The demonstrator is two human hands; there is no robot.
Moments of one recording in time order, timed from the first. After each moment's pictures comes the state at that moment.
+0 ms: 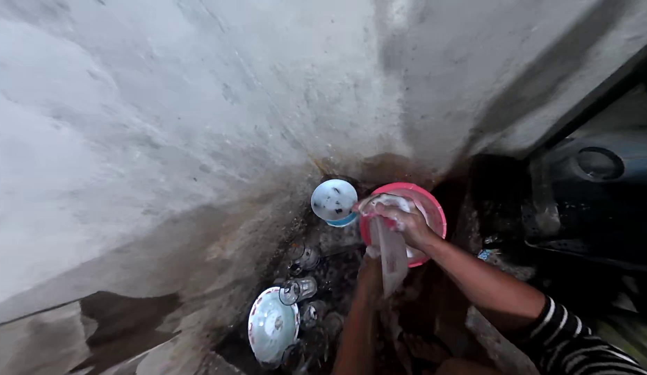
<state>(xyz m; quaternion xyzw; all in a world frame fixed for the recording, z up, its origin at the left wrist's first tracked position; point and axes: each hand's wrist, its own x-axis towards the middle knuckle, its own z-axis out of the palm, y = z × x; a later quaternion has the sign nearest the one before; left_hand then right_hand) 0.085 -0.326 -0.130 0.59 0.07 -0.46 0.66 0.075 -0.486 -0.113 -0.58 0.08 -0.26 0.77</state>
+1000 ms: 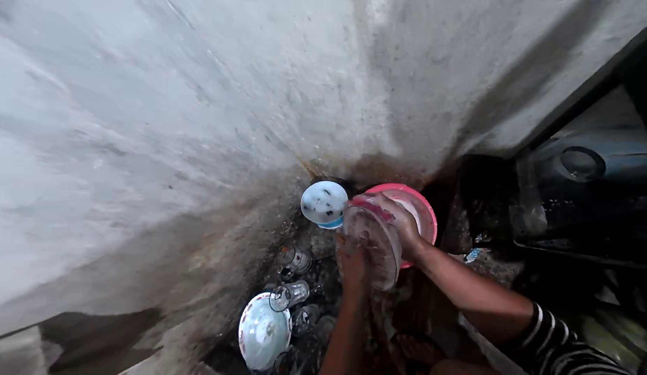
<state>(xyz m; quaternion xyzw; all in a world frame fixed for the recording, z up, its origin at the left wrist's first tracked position) 0.111 -0.354 -0.121 0.76 -0.02 -0.25 0.60 0.072 -0.473 -0.111 -0.45 0.21 -0.23 0.84</state>
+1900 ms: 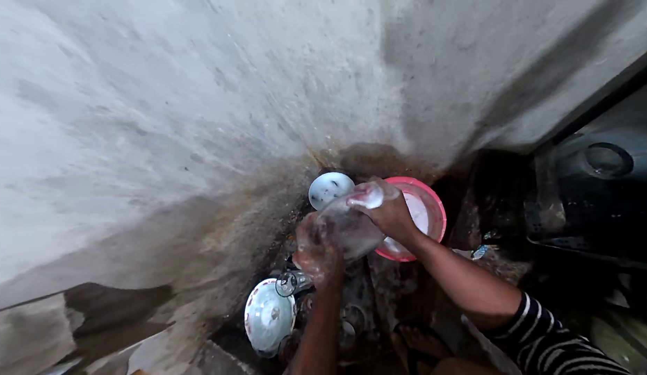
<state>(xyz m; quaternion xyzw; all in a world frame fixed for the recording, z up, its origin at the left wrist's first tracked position) 0.150 -0.313 -0.090 0.86 -0.16 0.15 0.45 0.105 -0.462 -0.109 -0.72 0.20 -0.30 0.59</state>
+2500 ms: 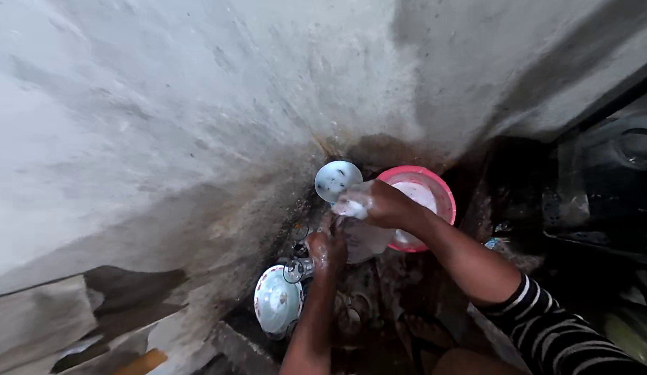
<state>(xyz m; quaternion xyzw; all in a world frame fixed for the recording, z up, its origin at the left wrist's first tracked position) 0.162 -0.288 -0.100 0.89 -0.29 0.05 0.34 0.124 -0.476 -0.098 -0.91 -0.11 -0.16 0.36</state>
